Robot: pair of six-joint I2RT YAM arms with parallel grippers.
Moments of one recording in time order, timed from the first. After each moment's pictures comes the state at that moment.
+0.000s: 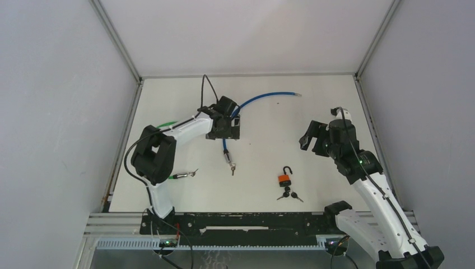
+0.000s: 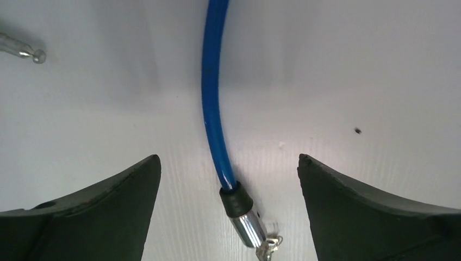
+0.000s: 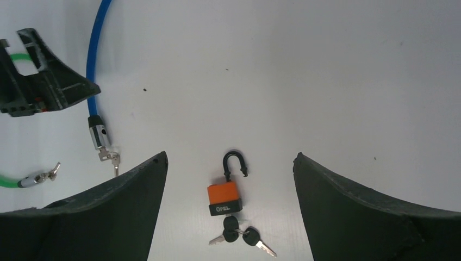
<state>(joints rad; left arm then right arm) -0.59 1.85 1.35 -0.61 -0.18 -0.47 0.30 0.80 0.86 -0.74 0.09 0.48</state>
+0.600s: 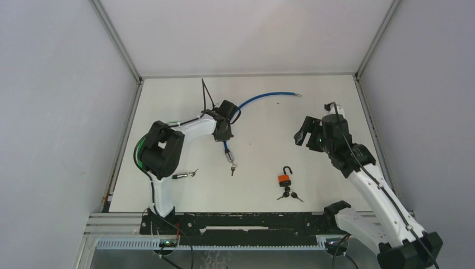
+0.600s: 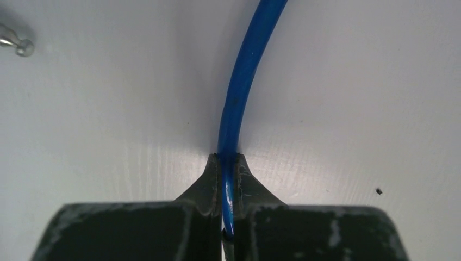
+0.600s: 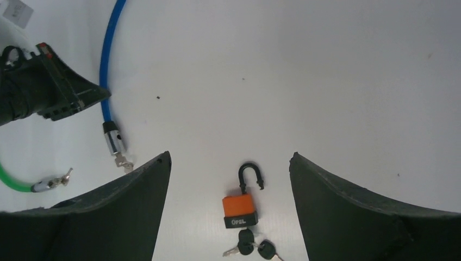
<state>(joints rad) -0.56 1.96 1.33 -0.53 -0.25 -0.67 0.35 0.87 0.86 -0.67 0.10 0.54</state>
